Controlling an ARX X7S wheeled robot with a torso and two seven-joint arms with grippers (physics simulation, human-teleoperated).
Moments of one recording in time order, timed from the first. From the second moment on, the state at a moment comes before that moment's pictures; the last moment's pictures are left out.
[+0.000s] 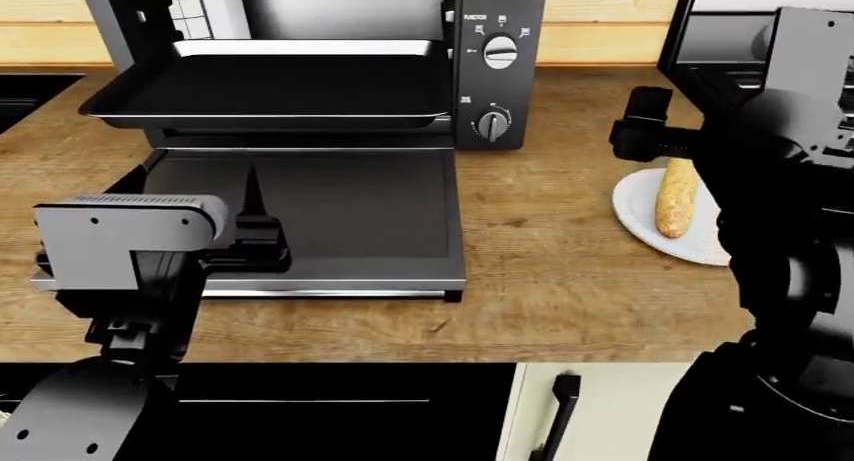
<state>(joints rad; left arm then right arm) -0.40 -0.28 -0.02 0.70 -0.30 -0.85 -0.20 1.07 0.14 0.13 -0.33 -0.03 1.52 0.01</state>
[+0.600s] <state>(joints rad) -0.39 -0.29 -0.01 0.70 -0.31 -0.84 -0.21 1.13 0.16 0.18 0.00 -0.03 1.44 0.04</state>
